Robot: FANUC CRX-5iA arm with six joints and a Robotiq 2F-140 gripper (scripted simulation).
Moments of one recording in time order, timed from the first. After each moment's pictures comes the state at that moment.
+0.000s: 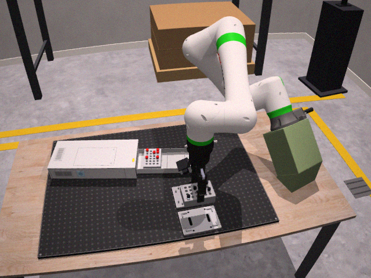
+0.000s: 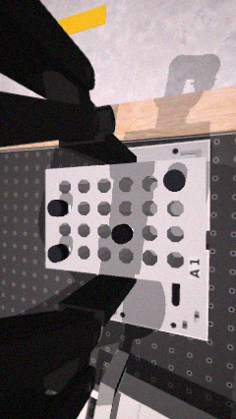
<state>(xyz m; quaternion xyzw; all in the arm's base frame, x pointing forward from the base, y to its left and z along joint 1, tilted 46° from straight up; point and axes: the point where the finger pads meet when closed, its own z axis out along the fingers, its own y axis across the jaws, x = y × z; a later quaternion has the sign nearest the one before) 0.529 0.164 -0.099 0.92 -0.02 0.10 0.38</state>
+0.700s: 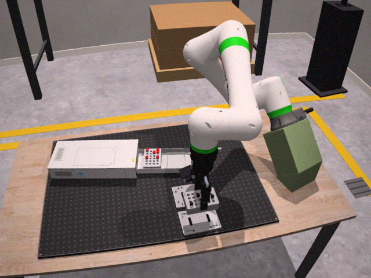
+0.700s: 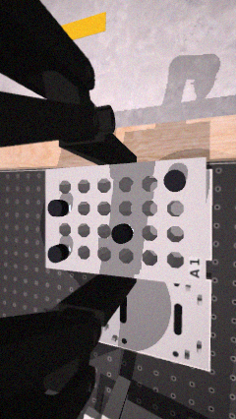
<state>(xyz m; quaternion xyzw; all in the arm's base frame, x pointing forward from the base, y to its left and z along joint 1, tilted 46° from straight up) 0.531 0.192 -0.127 0.92 -0.02 0.10 0.38</state>
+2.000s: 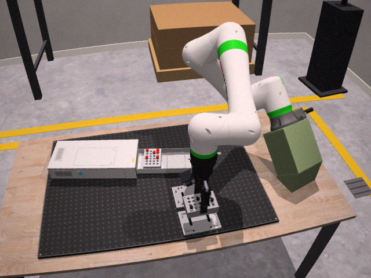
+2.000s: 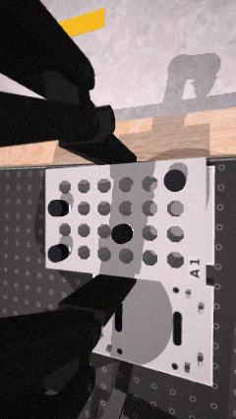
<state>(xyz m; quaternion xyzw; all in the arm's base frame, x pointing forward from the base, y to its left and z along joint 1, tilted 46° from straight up) 0.534 0.176 -0.143 0.92 -0.02 0.10 0.38</state>
